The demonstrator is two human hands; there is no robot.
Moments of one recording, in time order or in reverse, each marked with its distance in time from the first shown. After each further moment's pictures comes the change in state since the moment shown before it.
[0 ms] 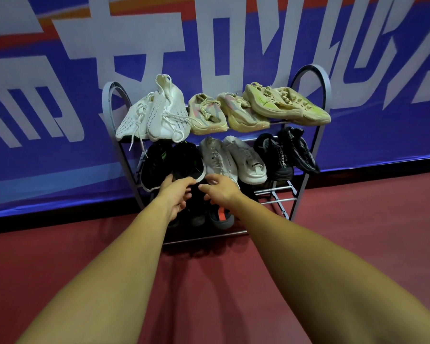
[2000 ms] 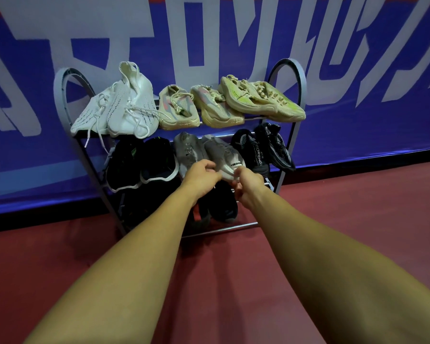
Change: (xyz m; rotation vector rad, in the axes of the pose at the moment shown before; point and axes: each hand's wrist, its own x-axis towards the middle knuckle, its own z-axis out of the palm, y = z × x) left_hand -0.003 0.003 0.113 0.486 -0.269 0.307; right_hand 0.008 0.039 -0.091 0.734 0.441 0.414
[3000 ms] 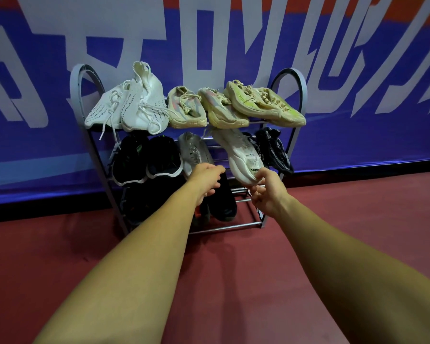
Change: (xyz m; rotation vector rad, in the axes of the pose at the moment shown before) left_hand -0.022 0.007 -0.002 -0.290 0.005 -0.165; right_hand -0.021 -0.006 -0.046 0.041 -0.074 0.002
